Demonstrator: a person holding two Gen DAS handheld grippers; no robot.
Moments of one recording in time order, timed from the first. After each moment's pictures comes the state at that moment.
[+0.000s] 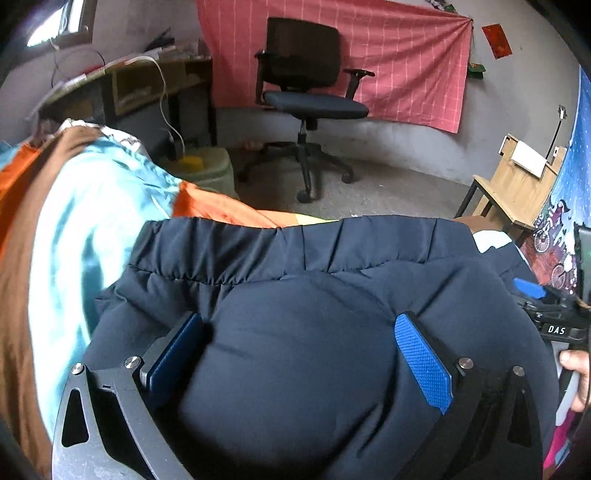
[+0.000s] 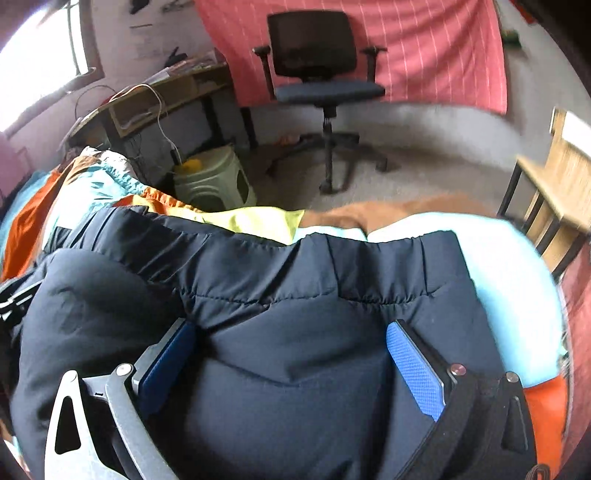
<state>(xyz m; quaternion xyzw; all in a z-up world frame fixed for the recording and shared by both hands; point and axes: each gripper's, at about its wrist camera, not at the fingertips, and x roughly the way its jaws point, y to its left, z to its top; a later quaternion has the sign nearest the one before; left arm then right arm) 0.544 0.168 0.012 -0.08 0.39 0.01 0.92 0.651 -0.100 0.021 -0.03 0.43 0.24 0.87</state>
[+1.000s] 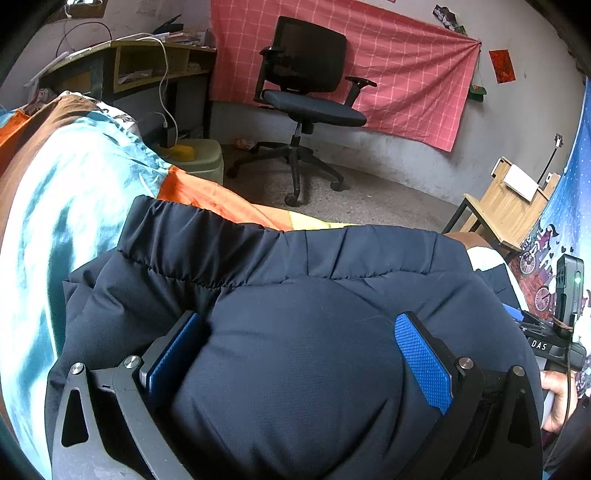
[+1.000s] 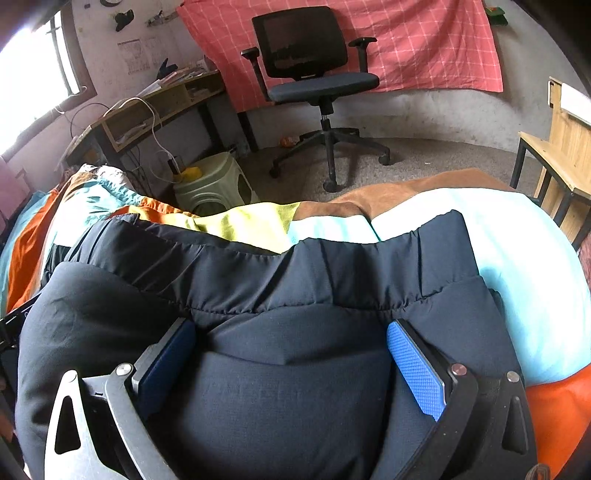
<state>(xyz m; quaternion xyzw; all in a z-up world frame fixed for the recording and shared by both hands) 0.551 0.183 0.006 -0.13 0.38 -0.01 0.92 0.659 -0.108 -0.001 0.01 0.43 0.25 0.87</state>
